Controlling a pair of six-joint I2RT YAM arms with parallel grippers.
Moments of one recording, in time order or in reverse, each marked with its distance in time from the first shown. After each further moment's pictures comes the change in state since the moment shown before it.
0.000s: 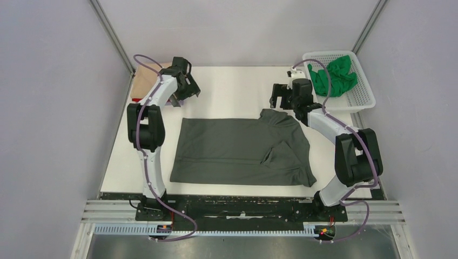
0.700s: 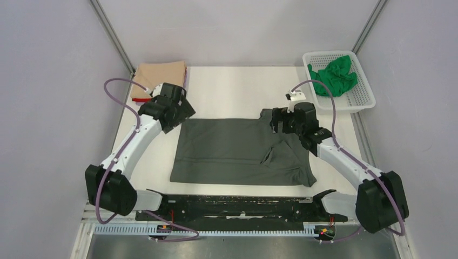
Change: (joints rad) left arm -0.170 -0.811 -0.678 -0.039 -0.148 -0.187; right arm 0.135 -0.453 -0.329 -0.147 0.032 -0.036
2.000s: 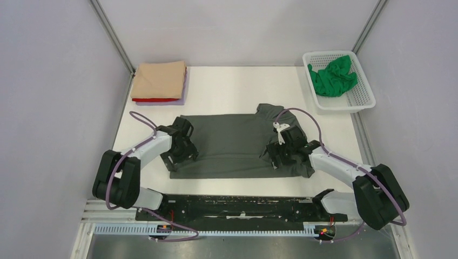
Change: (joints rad) left arm 0.003 0.127 -0.391 0.110 0.146 -0.032; right arm 0.126 0.096 -0.153 -0.252 -0.008 -0.033
